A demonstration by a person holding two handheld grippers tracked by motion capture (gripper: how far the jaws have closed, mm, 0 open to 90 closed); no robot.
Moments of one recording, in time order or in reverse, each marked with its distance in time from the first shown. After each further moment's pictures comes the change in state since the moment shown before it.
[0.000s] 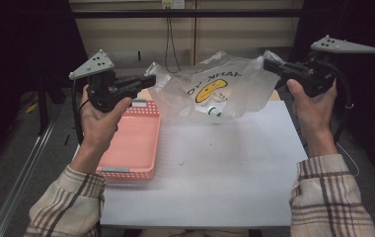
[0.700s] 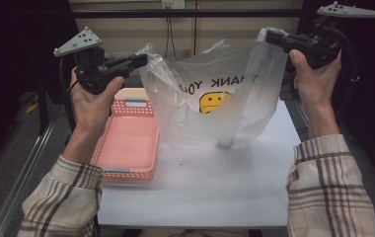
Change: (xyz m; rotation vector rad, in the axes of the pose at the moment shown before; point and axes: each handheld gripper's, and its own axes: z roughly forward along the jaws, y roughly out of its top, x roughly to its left) left arm 0.015 0.032 -0.009 -0.032 0.079 -0.017; right arm -0.011 0.046 0.014 -0.038 -0.037 0.005
